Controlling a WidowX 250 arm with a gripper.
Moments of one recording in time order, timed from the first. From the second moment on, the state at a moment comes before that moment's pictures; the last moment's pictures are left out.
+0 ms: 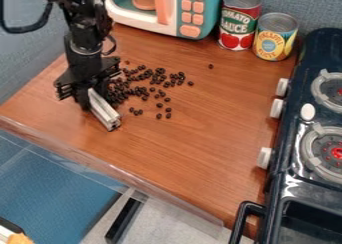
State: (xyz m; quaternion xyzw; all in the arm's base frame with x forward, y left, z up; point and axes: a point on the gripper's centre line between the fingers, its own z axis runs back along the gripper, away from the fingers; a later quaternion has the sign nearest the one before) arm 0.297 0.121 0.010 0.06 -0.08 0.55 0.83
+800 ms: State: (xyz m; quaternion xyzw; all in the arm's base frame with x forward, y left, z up) arm 0.316 0.068 0.006 0.06 -0.07 0.51 0.85
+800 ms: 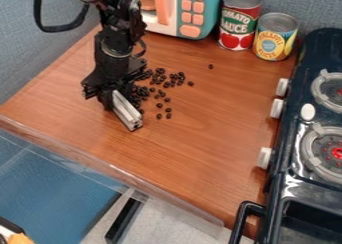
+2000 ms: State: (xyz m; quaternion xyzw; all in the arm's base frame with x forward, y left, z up) arm 0.367 0.010 0.008 0.05 -0.05 0.52 0.85
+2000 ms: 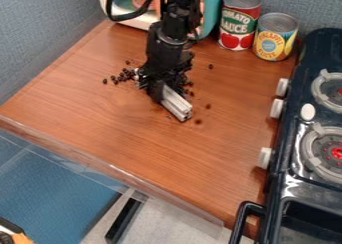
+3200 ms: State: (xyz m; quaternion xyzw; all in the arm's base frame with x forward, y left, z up) arm 0.353 0.020 0.072 -0.05 -0.03 0.51 0.86
